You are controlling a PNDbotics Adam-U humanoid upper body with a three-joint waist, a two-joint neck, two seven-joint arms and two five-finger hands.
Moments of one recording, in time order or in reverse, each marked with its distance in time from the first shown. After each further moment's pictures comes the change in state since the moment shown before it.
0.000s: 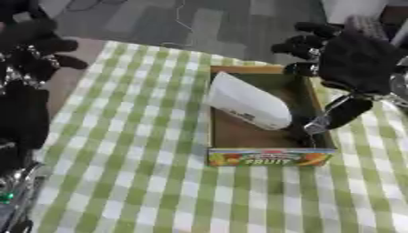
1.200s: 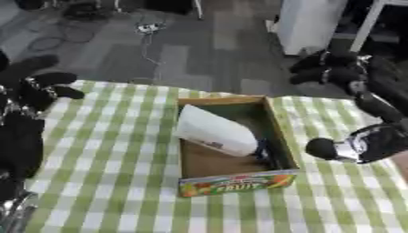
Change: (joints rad) left arm 0.041 0.038 0.014 0.000 -0.011 0.003 0.020; right arm 0.181 -0.077 -0.059 -0.303 -0.889 0.261 -0.070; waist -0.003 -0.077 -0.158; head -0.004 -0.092
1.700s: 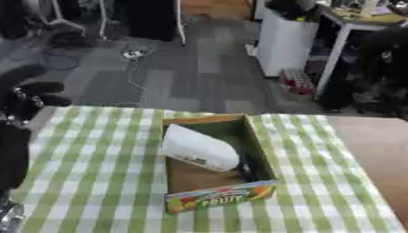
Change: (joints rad) left arm 0.041 0.048 0.027 0.000 -0.009 -0.017 0.026; right arm 0.169 -0.058 -0.155 -0.049 -0.534 -0.015 -0.164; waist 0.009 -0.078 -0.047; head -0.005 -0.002
